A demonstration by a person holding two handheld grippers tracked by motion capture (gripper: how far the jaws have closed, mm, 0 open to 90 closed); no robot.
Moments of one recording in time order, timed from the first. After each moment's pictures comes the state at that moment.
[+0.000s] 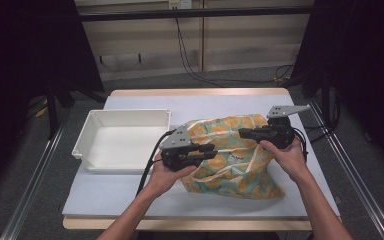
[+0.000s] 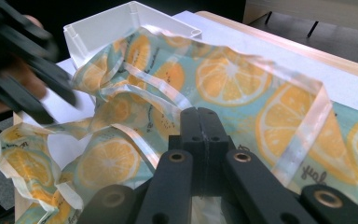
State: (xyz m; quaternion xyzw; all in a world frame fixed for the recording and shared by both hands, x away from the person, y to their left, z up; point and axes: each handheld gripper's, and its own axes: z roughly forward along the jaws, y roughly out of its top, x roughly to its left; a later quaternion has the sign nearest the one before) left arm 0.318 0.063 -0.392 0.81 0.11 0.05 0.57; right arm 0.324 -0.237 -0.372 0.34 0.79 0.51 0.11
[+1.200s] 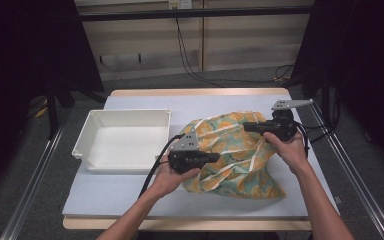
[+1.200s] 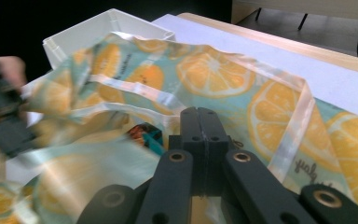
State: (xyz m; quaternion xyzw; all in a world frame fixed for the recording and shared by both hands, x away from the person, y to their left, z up) left arm 0.308 0.056 -0.405 0.83 0.09 0.03 0.55; right arm 0.350 -0.259 -0.384 0.37 0.77 0.51 0.10
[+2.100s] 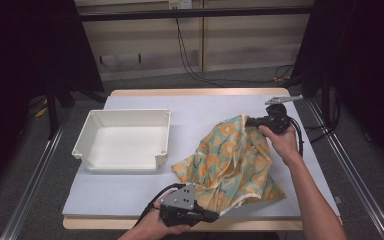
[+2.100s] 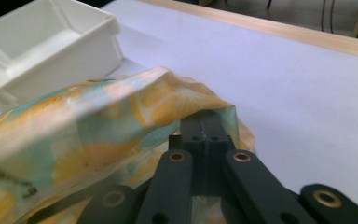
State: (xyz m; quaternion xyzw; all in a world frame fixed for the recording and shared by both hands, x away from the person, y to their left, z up) left arm 0.213 0.081 -0.433 0.86 -0.02 -0.08 0.51; right arm 0.392 -0.264 -0.413 0.43 0.76 0.47 0.11
